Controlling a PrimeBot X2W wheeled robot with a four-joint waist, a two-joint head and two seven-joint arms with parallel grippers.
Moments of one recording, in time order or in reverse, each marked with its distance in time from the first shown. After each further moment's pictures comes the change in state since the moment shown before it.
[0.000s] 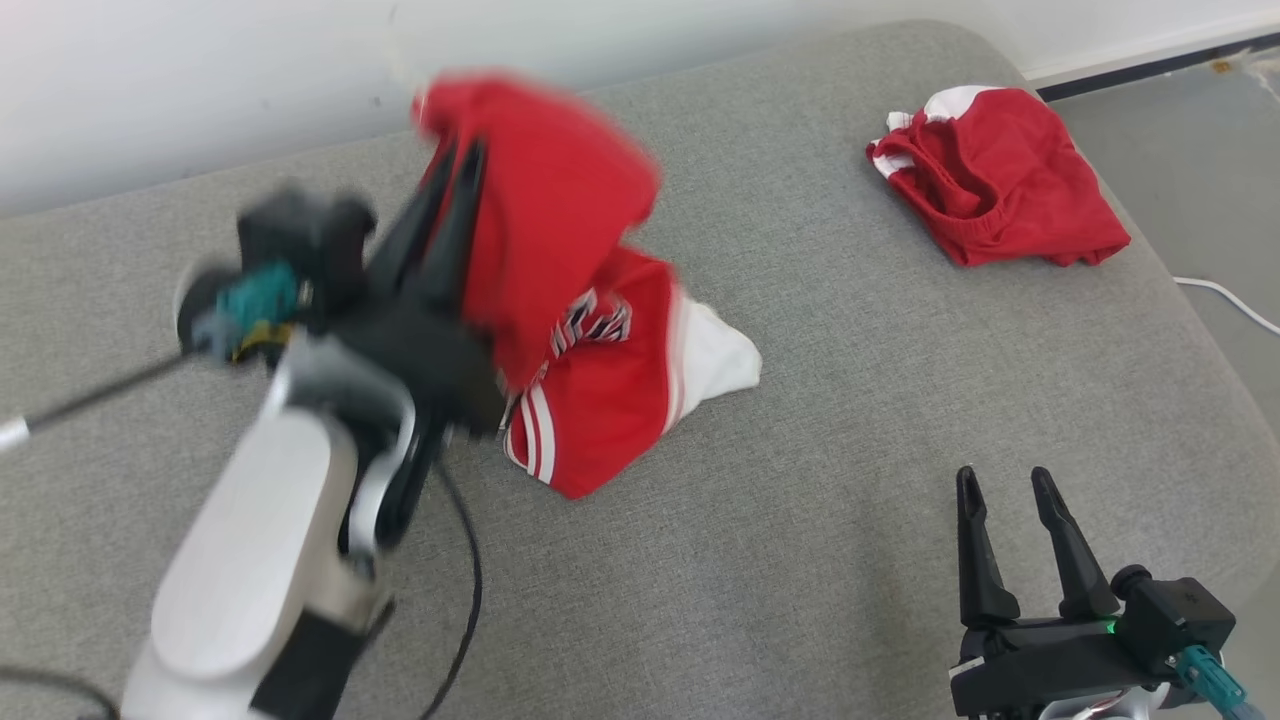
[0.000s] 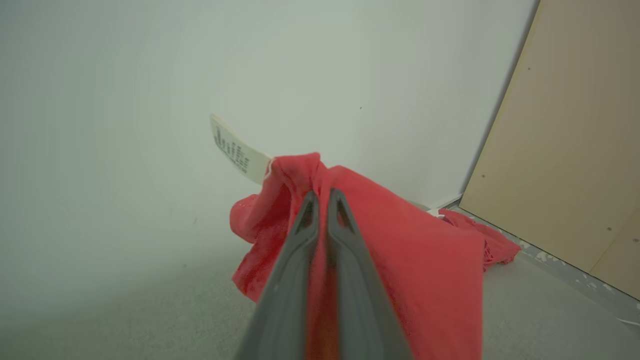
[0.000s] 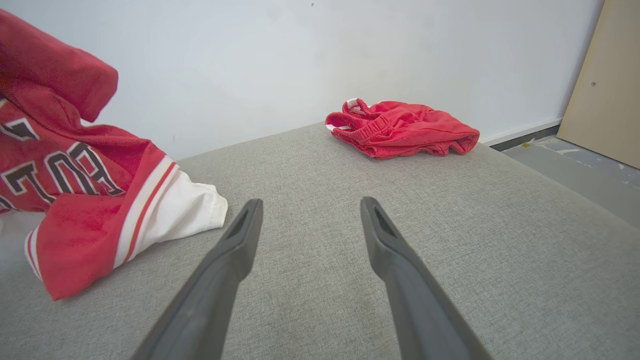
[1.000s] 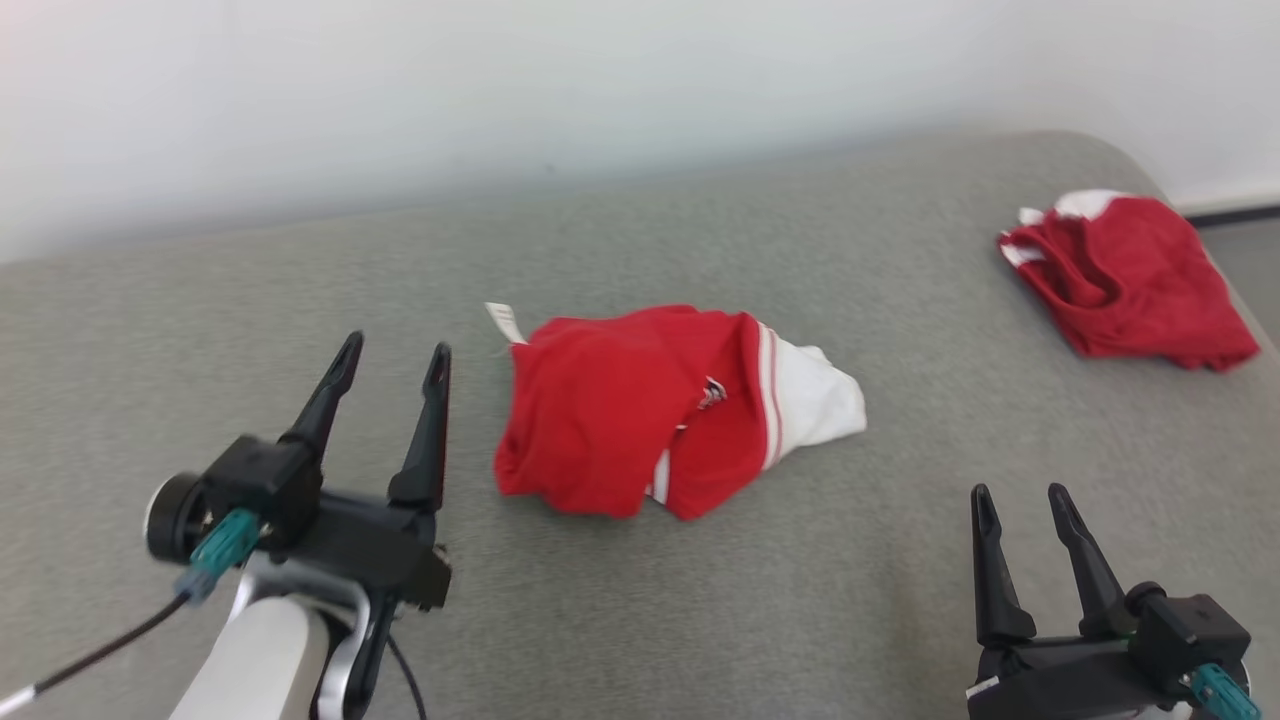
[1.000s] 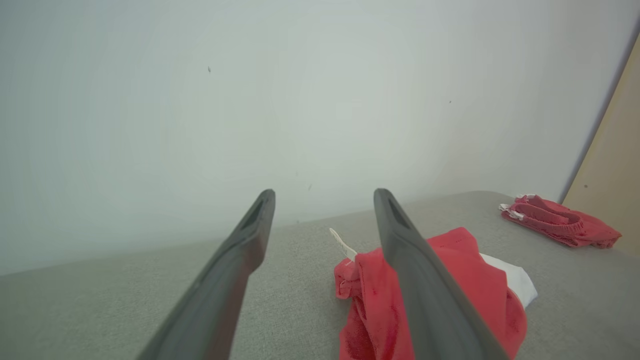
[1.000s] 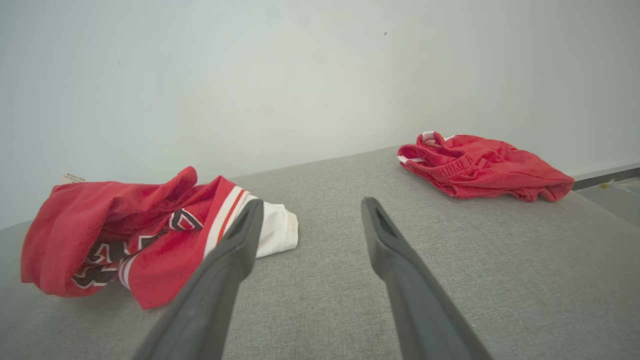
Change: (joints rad) left arm 0.308 0.070 0.014 0.023 0.014 0.029 -0.272; right arm 0.042 -0.002 -0.023 -0.050 -0.045 0.000 0.029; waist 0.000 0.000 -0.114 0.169
